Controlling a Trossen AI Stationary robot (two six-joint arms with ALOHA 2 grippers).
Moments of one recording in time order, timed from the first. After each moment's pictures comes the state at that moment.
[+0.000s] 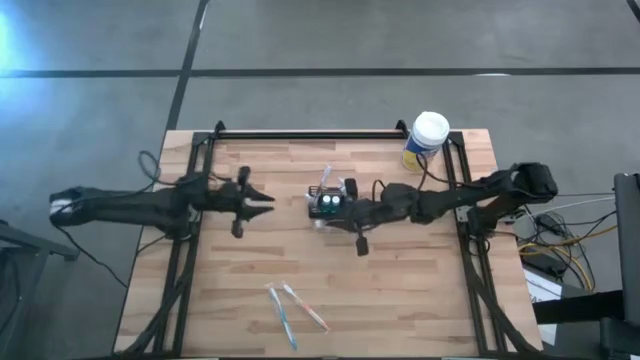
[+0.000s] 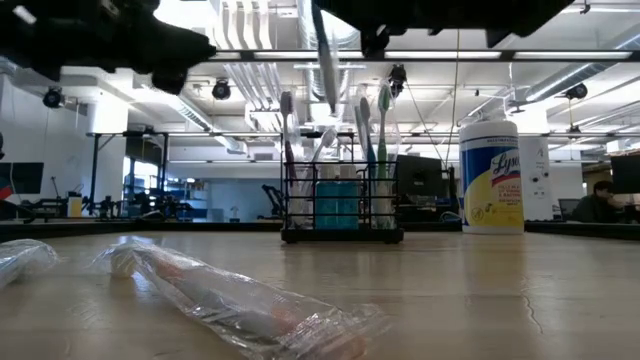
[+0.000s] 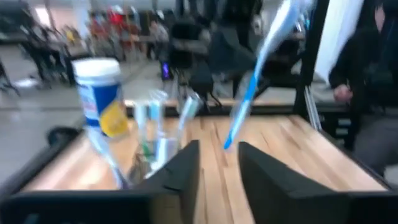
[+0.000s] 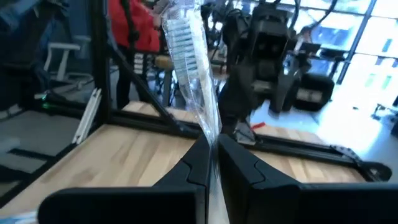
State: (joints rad) left arm 0.13 0.70 0.30 0.38 0.17 0.00; right arm 0.08 1.50 0.82 0.64 -0.08 -0.10
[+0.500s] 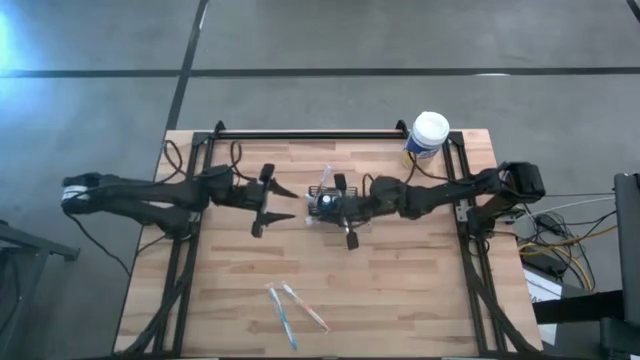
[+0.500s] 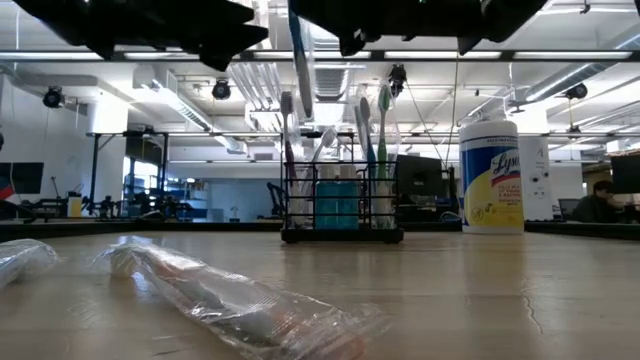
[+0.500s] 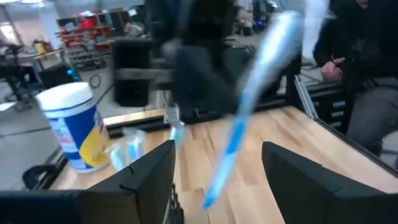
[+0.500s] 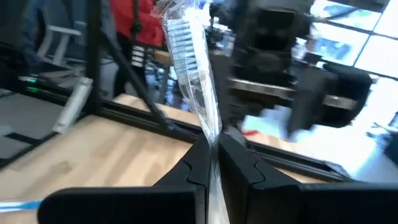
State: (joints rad) left arm 0.11 0.99 0.54 0.43 0.24 0.15; right arm 0.01 1.59 0.91 0.63 -0.16 -0.20
